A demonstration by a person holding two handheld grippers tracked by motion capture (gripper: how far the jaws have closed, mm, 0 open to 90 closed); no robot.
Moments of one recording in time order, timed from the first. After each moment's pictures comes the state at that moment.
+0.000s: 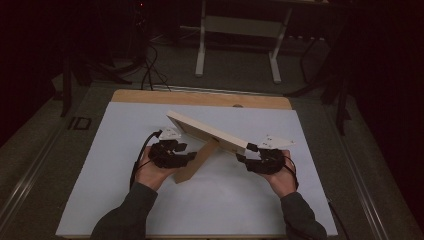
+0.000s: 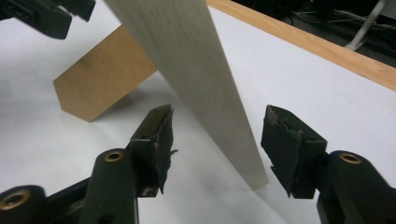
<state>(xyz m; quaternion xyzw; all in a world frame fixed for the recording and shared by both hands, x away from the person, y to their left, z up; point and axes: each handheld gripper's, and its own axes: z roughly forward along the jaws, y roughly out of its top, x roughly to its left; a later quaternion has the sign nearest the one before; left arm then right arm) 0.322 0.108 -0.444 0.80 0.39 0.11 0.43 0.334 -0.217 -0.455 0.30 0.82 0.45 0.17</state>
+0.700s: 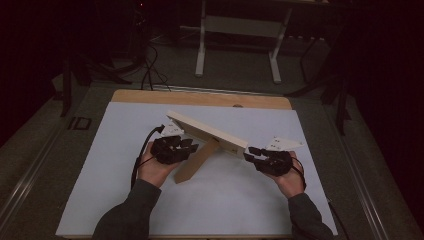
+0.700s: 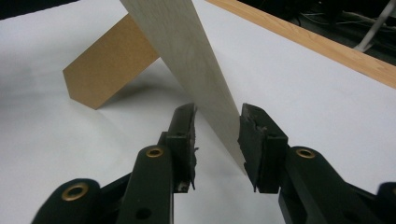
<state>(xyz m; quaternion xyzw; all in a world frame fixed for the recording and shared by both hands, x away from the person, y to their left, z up) 0.324 0.099 -0.425 0.80 0.38 0.14 0.45 0.331 -0.239 -0.454 0.29 0.83 0.46 0.16</state>
